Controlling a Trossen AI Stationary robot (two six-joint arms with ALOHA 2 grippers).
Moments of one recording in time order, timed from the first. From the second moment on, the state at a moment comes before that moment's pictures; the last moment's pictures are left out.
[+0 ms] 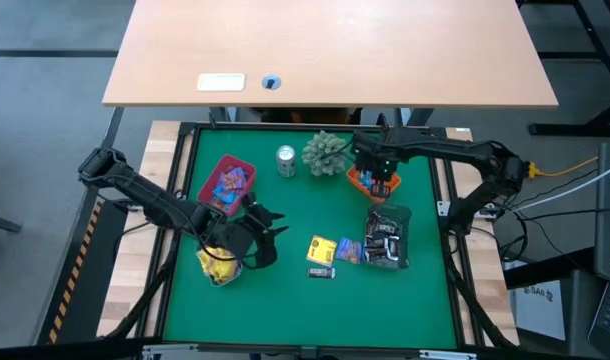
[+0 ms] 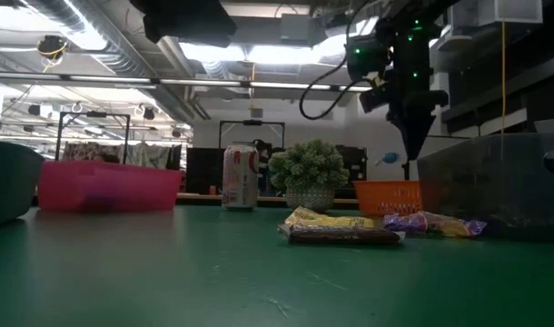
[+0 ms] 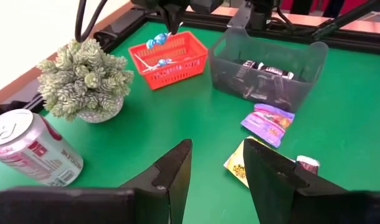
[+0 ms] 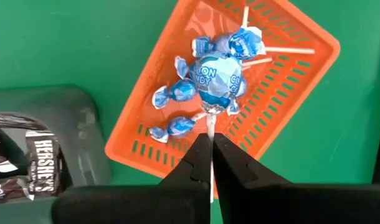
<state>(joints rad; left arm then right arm) -0.42 1.36 0.95 -0.25 -0.74 -0.46 -0.40 1.59 1.23 -1.16 0.10 -0.24</state>
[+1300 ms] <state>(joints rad) -0.15 1.75 0.95 0.00 -0.21 -0.84 -0.43 1.59 1.21 -1.09 0.09 -0.23</state>
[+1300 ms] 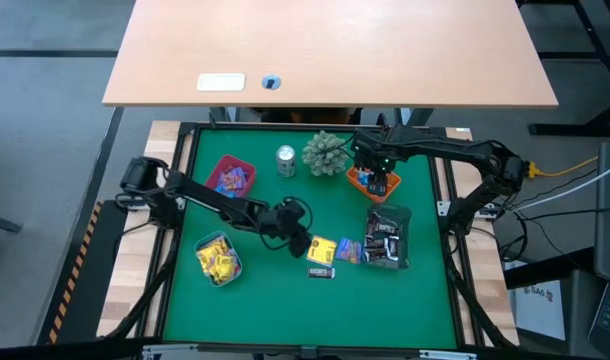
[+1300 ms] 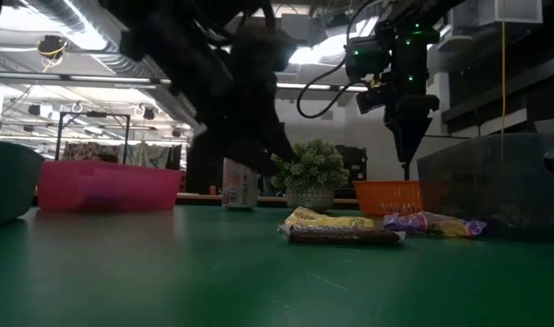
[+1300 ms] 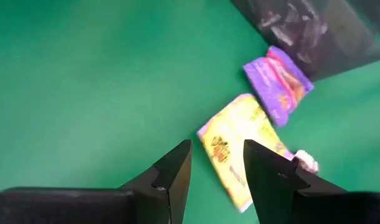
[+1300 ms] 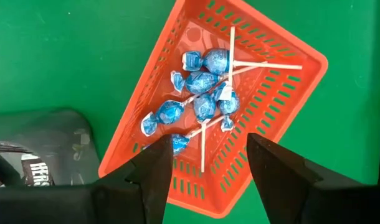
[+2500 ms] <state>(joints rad) -0.15 1.96 0.96 0.26 -0.15 -0.96 -0.43 1.59 1.21 -1.04 0.09 -0.23</state>
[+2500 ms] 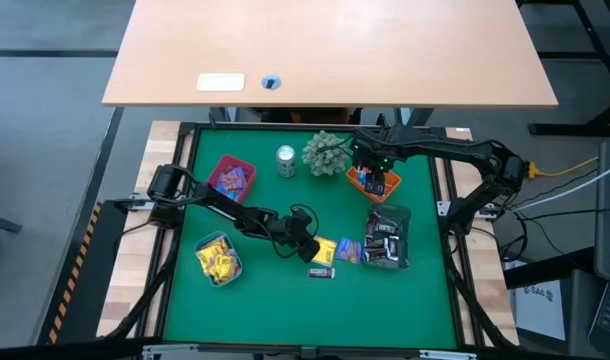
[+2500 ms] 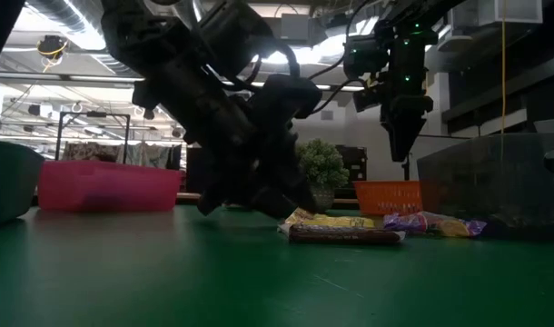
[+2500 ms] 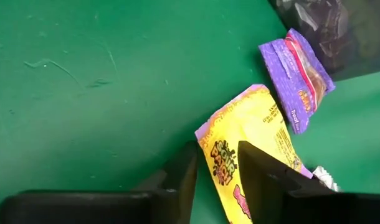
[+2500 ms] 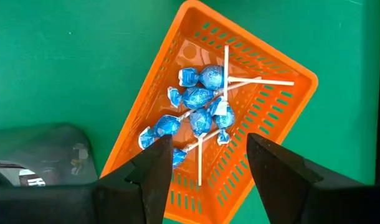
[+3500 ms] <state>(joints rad) -0.16 1.83 0.95 0.25 -0.22 -0.70 -0.25 1.58 1.21 -1.05 0.11 -0.23</state>
